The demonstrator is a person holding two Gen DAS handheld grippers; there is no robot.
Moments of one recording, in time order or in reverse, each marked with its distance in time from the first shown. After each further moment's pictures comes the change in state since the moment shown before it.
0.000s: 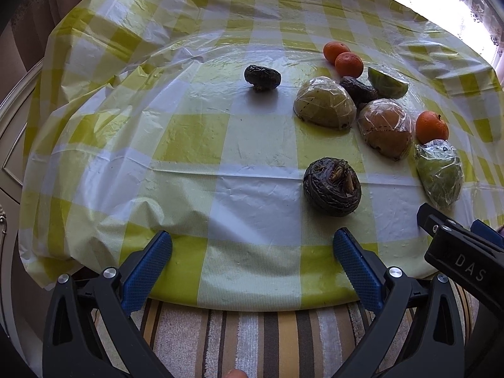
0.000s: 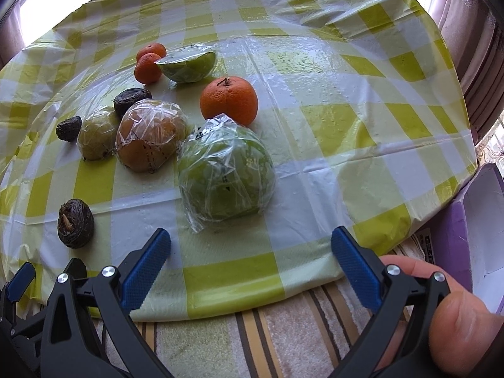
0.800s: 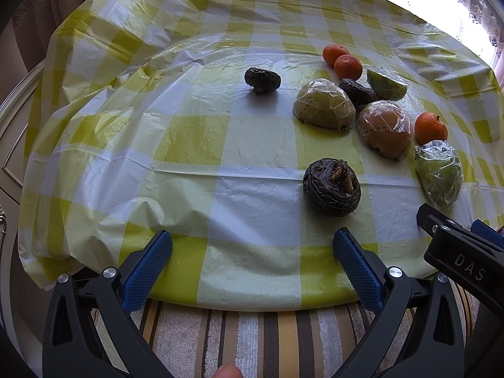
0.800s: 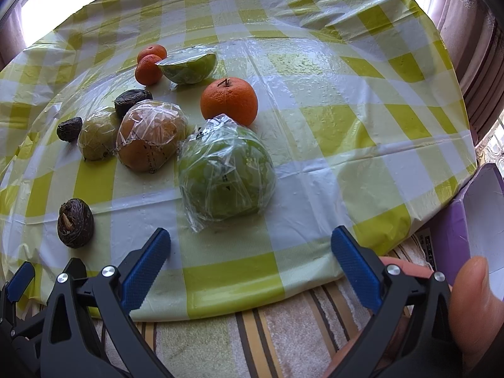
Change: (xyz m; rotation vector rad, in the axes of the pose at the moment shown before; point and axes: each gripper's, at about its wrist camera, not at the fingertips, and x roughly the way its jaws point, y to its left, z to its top) left arm 0.000 0.000 -0.001 -0.001 -0.011 0.001; right arm -0.001 0.000 -0.002 0.001 -0.010 0.001
